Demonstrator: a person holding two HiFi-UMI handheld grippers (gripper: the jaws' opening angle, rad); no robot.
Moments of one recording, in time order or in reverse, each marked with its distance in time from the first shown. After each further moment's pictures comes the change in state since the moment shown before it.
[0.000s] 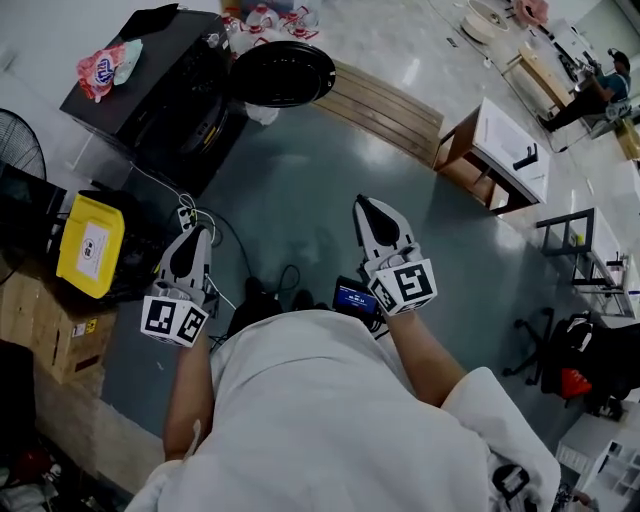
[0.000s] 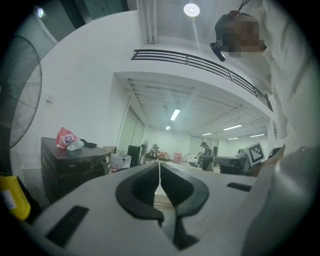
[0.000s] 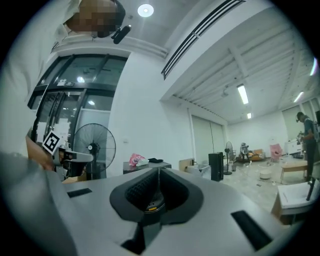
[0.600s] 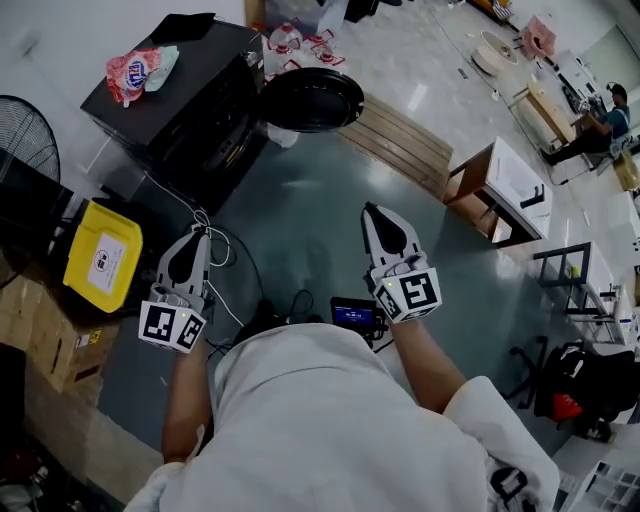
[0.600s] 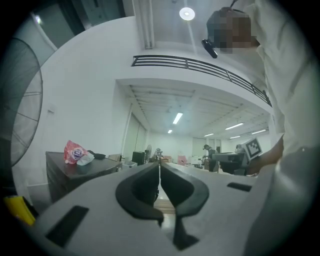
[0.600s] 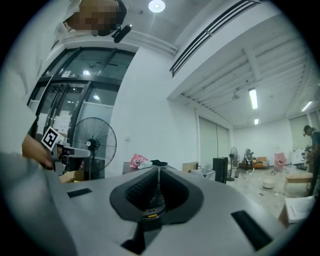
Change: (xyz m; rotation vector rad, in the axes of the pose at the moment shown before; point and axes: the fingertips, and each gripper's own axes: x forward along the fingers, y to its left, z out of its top) left arm -0.013 0.121 0.050 0.061 -0.053 0.014; right arm 0.113 0.058 0.032 -0.083 0.002 0.025
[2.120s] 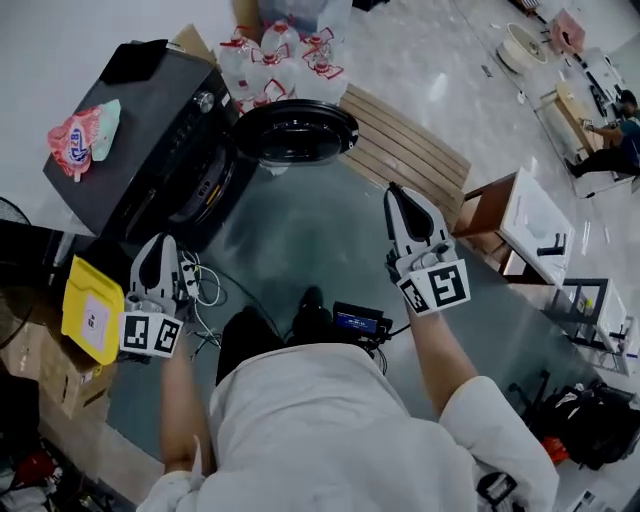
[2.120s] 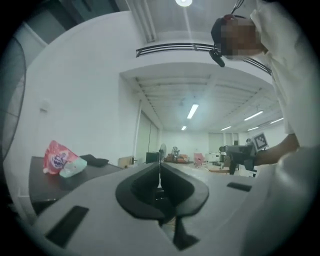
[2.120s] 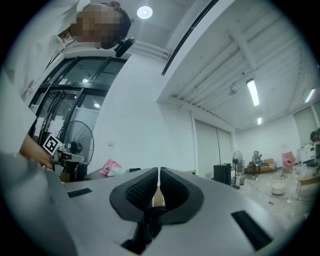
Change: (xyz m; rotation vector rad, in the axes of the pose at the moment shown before) left arm 0.295 0.108 -0.021 0.035 0.016 0.172; right arm 0.207 -0.296 -0.028 0.022 -0.089 0.039
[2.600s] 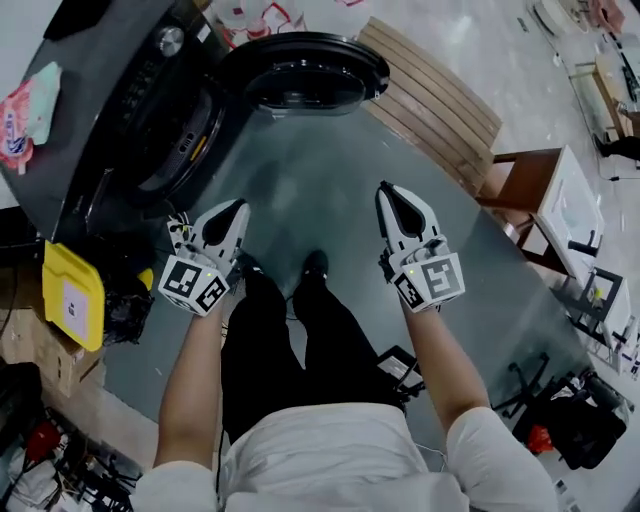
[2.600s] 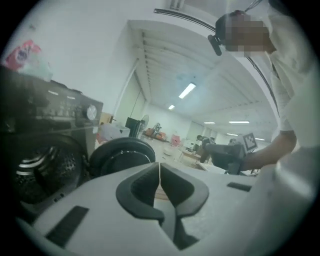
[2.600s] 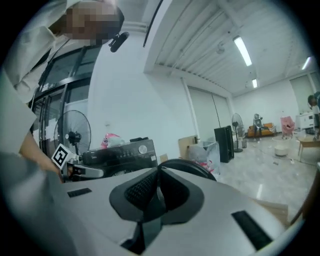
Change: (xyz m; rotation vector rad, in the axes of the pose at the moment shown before) left arm 0.136 -0.055 -0.268 -0.230 0.306 -0.276; right arm 0.046 -0.009 -0.253 0.206 0.266 0.030
